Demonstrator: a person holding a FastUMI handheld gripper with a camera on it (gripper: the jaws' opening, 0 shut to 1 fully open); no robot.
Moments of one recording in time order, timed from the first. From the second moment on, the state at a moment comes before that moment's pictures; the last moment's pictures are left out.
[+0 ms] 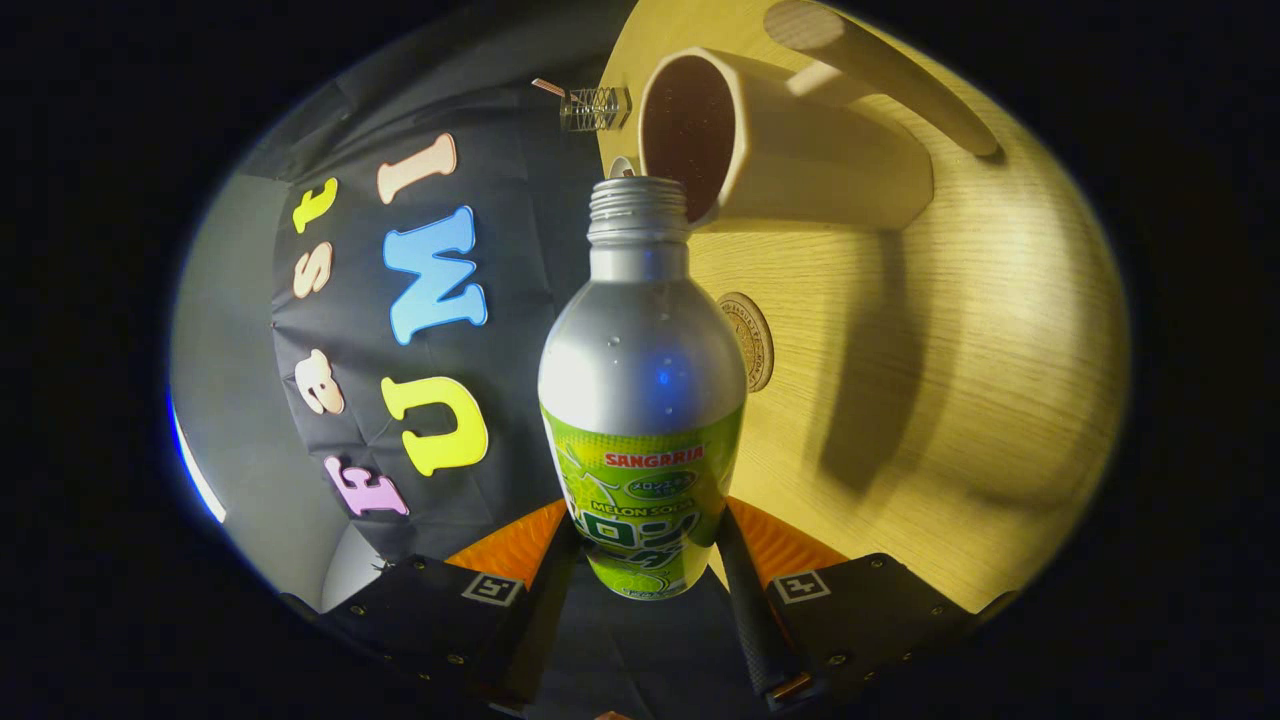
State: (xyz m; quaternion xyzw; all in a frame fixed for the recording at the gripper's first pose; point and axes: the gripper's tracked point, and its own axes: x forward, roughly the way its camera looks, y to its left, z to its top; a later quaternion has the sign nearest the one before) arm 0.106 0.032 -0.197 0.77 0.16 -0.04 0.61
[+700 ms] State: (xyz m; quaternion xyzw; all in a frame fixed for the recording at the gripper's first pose) arm 0.114 0.033 -0.188 0.81 0.16 -0.04 0.57
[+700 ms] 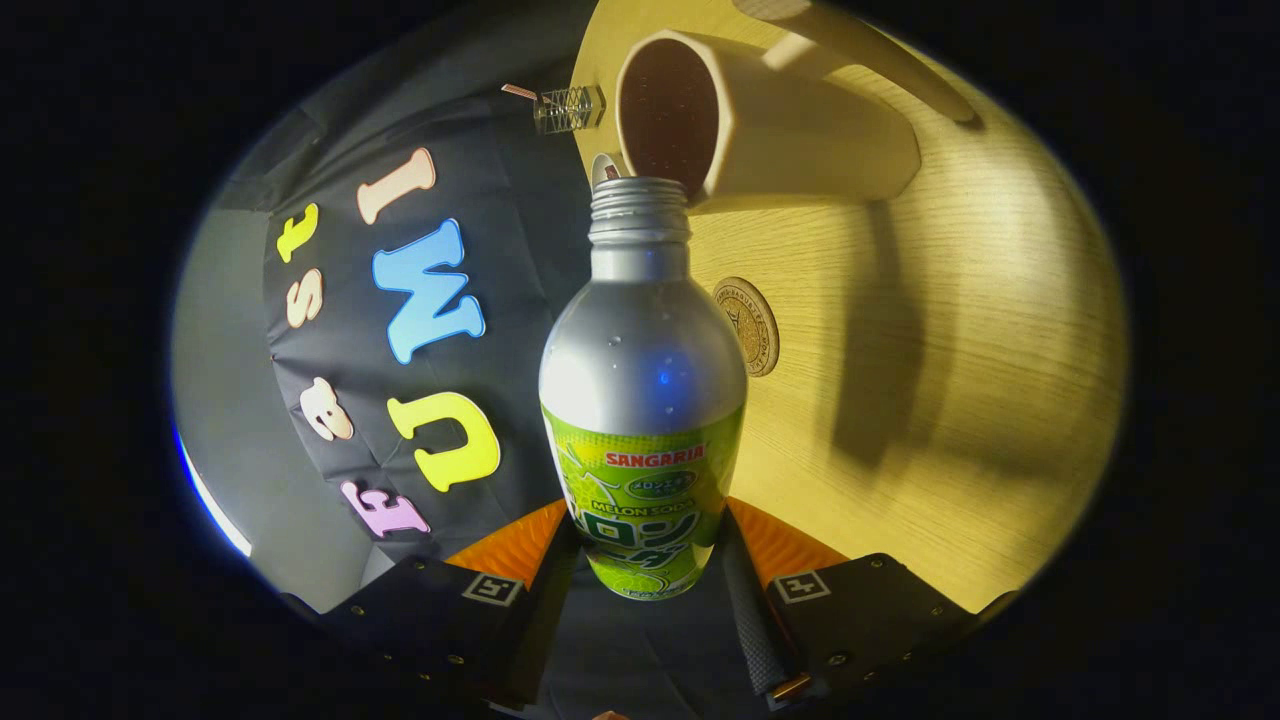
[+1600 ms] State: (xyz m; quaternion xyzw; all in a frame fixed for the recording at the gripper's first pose) arm 0.118 0.026 -0.177 0.83 0.15 -0.05 0.53
